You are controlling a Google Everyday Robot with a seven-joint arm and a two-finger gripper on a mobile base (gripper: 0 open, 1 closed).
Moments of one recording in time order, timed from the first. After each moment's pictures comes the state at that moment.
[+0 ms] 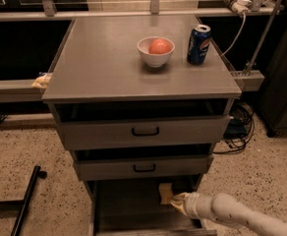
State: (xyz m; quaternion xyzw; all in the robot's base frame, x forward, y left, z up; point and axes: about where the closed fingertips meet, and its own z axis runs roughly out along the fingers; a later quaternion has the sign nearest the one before) arm 0.521 -0.160 0.310 -0.46 0.79 0.15 0.37
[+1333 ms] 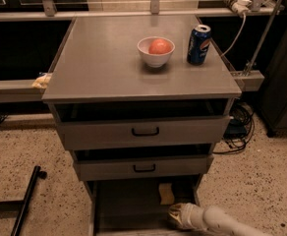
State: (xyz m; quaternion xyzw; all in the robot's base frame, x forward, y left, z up) arm 0.522 -0.160 0.190 -0.50 0.78 0.12 0.37
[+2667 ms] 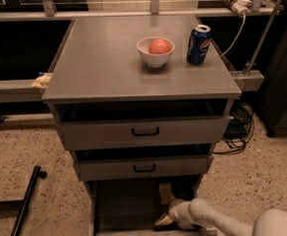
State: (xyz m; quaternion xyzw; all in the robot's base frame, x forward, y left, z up) arm 0.560 -0.112 0.142 -0.54 0.74 0.14 0.37
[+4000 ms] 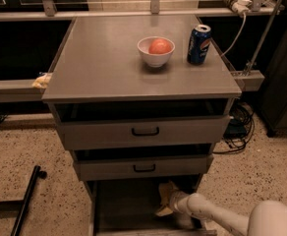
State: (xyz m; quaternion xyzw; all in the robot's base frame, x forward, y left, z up) arm 0.603 -0.128 0.160 -0.50 0.77 0.08 0.39
